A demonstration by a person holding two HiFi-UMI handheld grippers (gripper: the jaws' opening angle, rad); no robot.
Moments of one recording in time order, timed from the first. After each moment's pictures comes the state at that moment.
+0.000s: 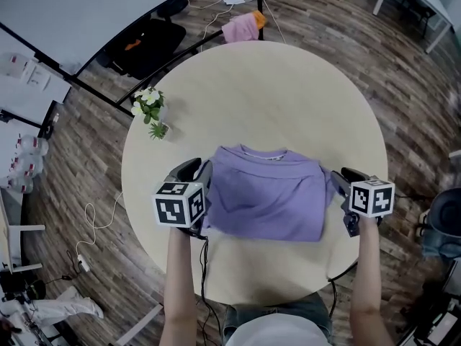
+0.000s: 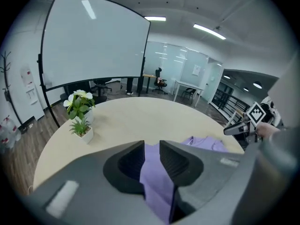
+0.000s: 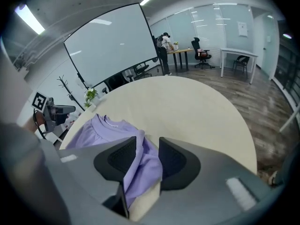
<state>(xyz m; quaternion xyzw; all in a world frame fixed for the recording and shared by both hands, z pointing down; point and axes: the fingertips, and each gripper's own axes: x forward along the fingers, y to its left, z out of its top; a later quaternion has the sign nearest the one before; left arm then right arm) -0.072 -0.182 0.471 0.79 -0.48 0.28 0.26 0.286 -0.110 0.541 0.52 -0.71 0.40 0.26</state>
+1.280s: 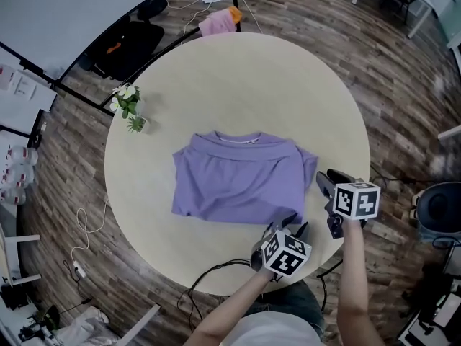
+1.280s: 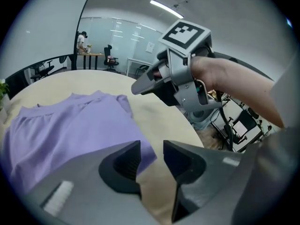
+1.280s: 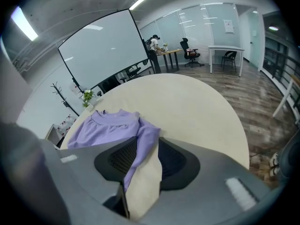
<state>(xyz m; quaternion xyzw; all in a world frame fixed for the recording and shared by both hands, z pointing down) 0.220 0.074 0.550 0.87 -0.20 0.37 0.26 0.301 -0.042 0.545 0.55 -0.68 0.42 0.23</state>
